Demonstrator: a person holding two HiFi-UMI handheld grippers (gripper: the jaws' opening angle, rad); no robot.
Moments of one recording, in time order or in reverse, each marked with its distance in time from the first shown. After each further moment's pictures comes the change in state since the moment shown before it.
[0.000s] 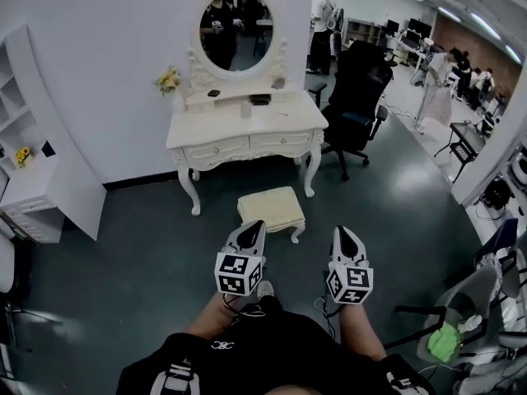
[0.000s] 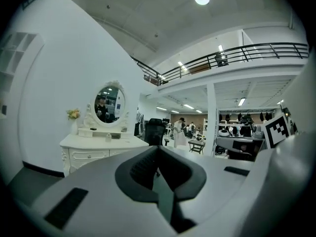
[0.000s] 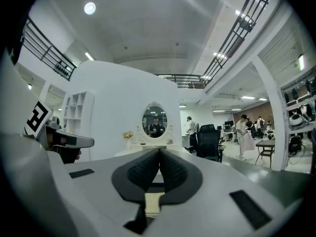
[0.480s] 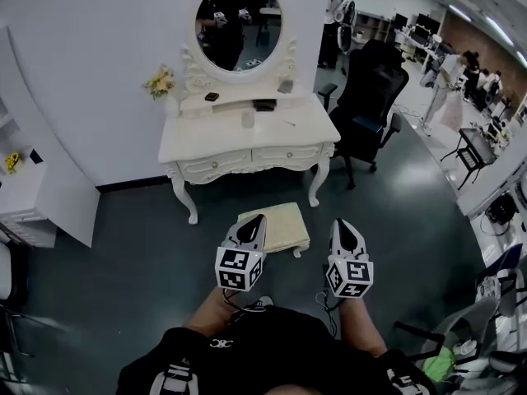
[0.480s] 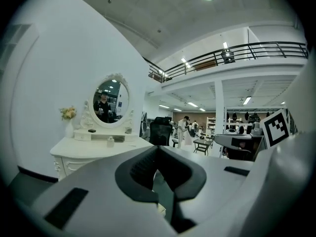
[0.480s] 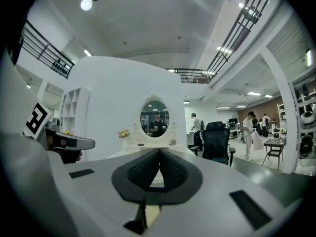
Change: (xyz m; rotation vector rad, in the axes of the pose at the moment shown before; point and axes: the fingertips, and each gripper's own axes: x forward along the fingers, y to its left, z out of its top) left arm 0.188 0.133 0.043 -0.001 0.022 0.012; right arm 0.240 -0.020 0.018 -0.005 0.027 0.032
